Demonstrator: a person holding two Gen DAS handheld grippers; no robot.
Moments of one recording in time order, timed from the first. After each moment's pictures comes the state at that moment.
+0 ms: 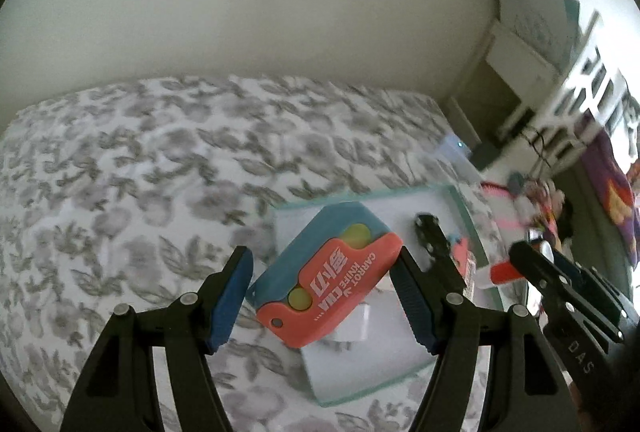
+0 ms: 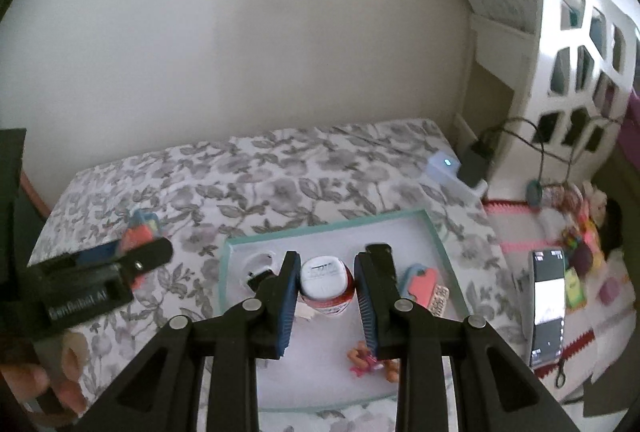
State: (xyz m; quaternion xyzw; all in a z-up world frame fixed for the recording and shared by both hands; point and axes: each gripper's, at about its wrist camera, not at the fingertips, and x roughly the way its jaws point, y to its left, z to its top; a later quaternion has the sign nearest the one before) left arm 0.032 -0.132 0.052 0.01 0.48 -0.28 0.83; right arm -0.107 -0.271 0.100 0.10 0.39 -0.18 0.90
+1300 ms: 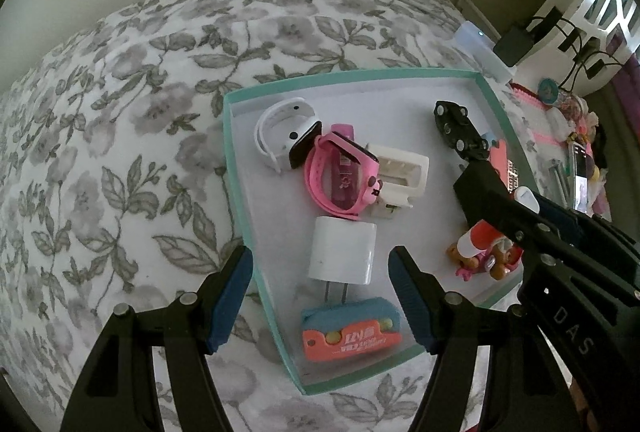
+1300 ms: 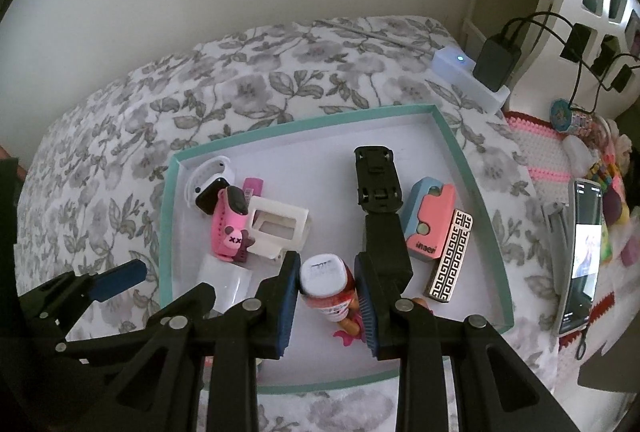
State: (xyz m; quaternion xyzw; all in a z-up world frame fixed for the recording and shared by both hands) left arm 0.014 -0.178 -0.034 0.09 0.58 -0.26 0.76; right arm -0.080 -0.295 0.011 0.12 0.51 -0.17 0.83
